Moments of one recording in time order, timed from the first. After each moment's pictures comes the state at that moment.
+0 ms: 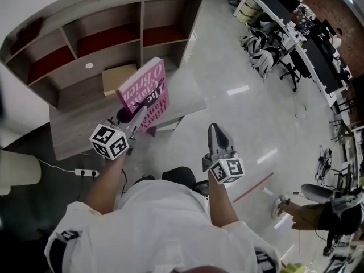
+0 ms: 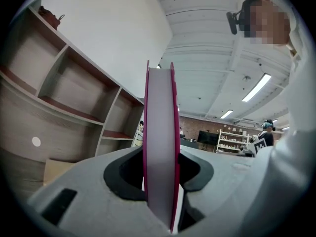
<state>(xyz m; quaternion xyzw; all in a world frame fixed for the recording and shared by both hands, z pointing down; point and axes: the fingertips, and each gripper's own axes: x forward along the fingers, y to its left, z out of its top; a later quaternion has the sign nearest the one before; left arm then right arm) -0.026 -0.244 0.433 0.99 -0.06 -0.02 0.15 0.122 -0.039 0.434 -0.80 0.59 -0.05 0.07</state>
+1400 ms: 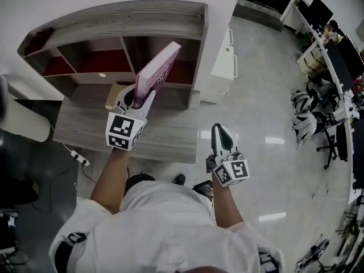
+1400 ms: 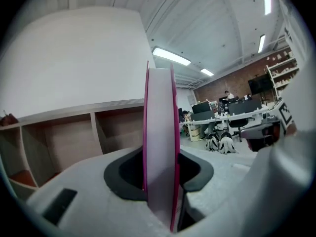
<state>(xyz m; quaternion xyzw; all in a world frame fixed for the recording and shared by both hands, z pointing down) 0.218 -0.372 0.369 0.92 -0.36 0.10 -0.09 0.407 -0.226 0.430 -0.62 0.77 -0.06 0.11</state>
